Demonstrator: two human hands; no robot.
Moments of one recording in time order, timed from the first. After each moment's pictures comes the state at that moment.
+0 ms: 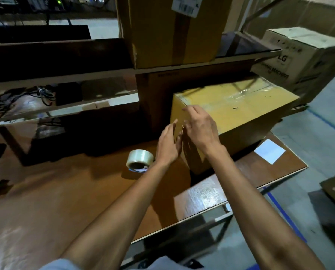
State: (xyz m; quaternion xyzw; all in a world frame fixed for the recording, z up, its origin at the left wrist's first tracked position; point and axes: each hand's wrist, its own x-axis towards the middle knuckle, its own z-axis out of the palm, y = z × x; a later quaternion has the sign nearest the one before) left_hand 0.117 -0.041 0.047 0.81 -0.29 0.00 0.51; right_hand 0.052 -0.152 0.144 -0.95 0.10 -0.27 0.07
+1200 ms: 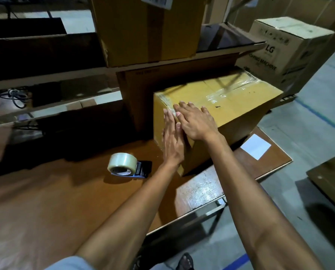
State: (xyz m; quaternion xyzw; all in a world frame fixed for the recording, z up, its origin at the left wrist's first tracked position) left_hand 0.083 -0.124 0.048 0.76 -0.26 -0.01 0.59; right_hand 0.057 -0.223 0.152 -0.98 0.15 -0.02 0.09
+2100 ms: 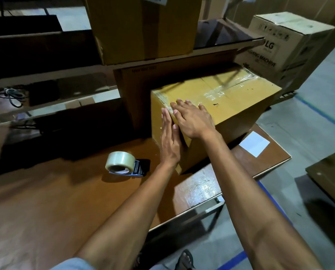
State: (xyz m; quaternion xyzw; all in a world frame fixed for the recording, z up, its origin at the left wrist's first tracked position) left_hand 0.082 -0.123 0.037 0.75 -0.26 -0.01 0.61; right_hand 0.055 -0.221 0.155 -0.98 0.15 -0.03 0.09
